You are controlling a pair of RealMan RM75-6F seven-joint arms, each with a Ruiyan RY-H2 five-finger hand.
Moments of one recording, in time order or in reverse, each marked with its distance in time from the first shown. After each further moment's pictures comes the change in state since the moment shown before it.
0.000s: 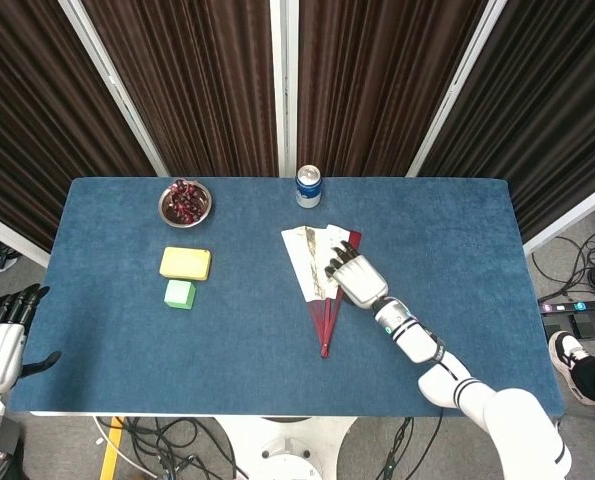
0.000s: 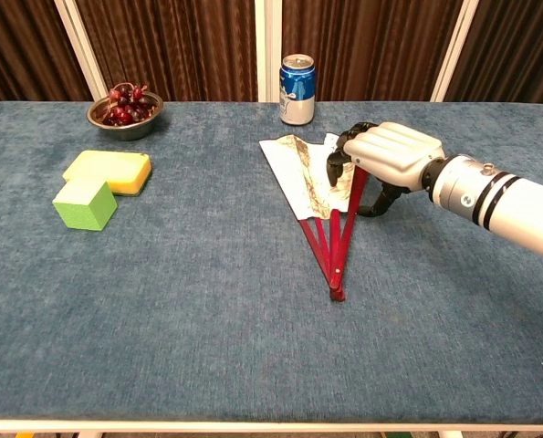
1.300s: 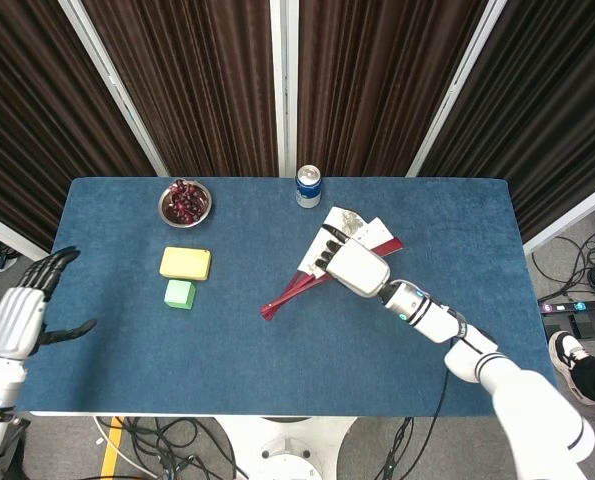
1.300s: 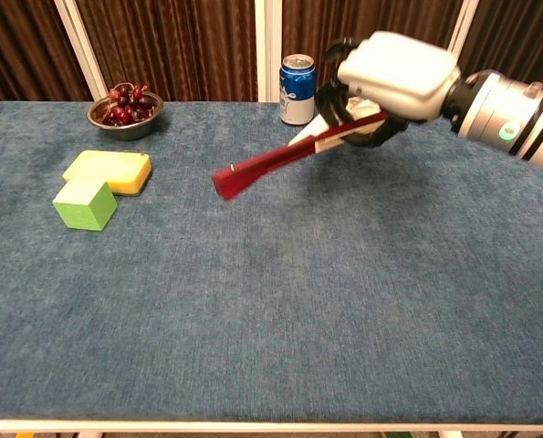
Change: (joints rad) left arm -0.142 -0.004 -0.082 0.014 0.106 -0.029 -0.406; right arm 0.109 0.187 -0.122 -0.045 -0.129 0.343 0.142
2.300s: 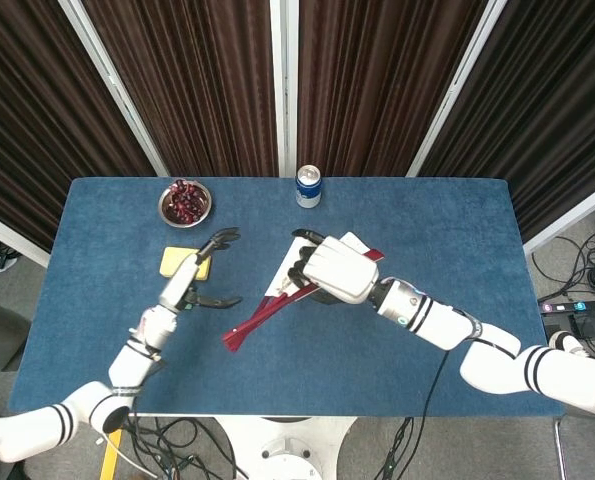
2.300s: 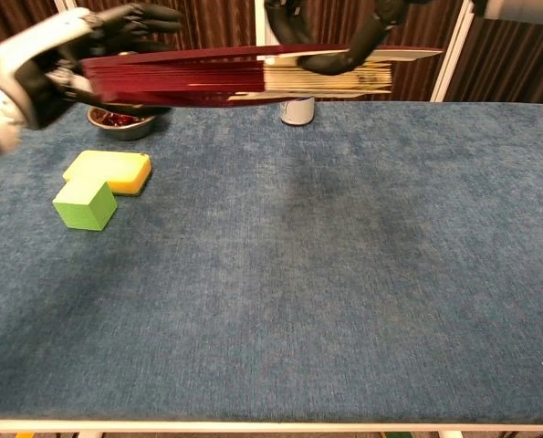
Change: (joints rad) left arm -0.402 -0.504 -0.104 0.253 -0.049 -0.275 -0.434; right arm 0.128 0.495 0.120 -0.857 0.076 -0.273 -0.010
